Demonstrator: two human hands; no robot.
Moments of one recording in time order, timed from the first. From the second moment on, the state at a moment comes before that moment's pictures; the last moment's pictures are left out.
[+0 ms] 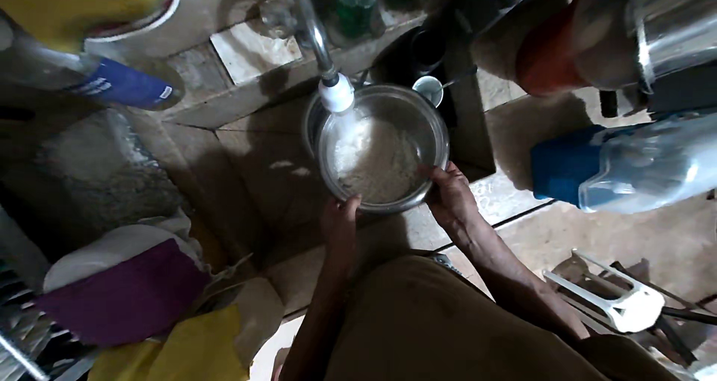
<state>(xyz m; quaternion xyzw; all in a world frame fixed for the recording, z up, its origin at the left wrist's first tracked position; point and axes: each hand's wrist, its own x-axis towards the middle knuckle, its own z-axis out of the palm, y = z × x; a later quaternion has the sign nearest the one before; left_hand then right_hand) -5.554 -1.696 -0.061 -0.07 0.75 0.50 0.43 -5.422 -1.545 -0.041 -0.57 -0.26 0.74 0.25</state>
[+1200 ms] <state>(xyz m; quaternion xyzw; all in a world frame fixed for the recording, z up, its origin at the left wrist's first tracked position) -5.615 -1.773 -0.114 0.07 0.77 0.58 0.27 -5.462 -1.492 -0.090 -0.57 -0.33 0.71 0.27</state>
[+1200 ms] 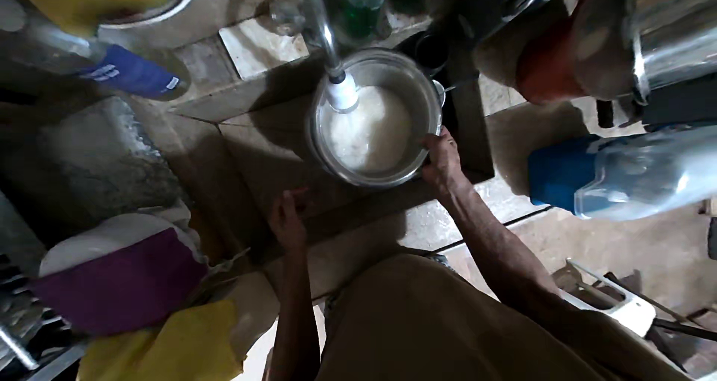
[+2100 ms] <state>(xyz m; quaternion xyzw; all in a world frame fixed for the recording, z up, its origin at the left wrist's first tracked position) -5.820 -1.545 -0.071 0.16 0.87 0.36 0.30 -5.468 -1.516 -0.088 -0.55 -0.38 0.72 0.18</state>
